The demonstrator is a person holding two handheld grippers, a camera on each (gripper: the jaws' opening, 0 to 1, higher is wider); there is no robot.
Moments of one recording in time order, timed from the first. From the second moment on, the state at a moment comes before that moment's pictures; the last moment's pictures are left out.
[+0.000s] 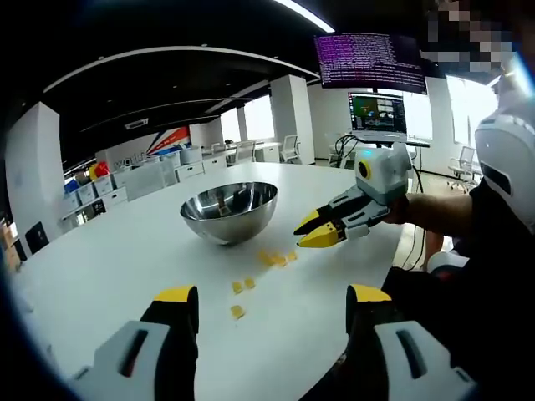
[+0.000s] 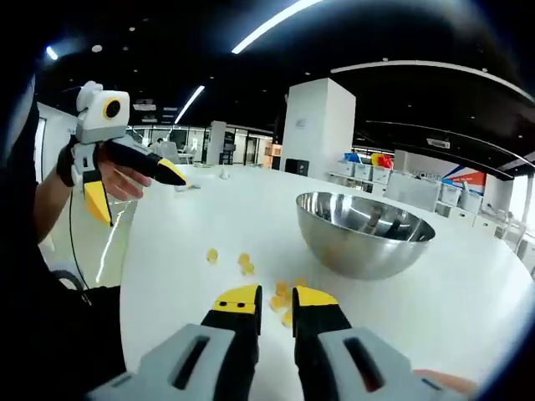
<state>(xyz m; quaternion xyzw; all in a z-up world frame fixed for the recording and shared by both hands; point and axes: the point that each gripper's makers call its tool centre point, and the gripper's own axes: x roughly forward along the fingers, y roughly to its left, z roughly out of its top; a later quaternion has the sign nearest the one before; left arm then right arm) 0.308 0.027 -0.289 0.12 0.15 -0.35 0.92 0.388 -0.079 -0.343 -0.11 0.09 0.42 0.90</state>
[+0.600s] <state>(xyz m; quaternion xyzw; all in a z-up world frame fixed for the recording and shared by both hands) 0.309 0.027 -0.292 0.12 0.16 -0.35 0.92 0.401 -0.082 -0.371 -0.13 0.12 0.40 0.90</state>
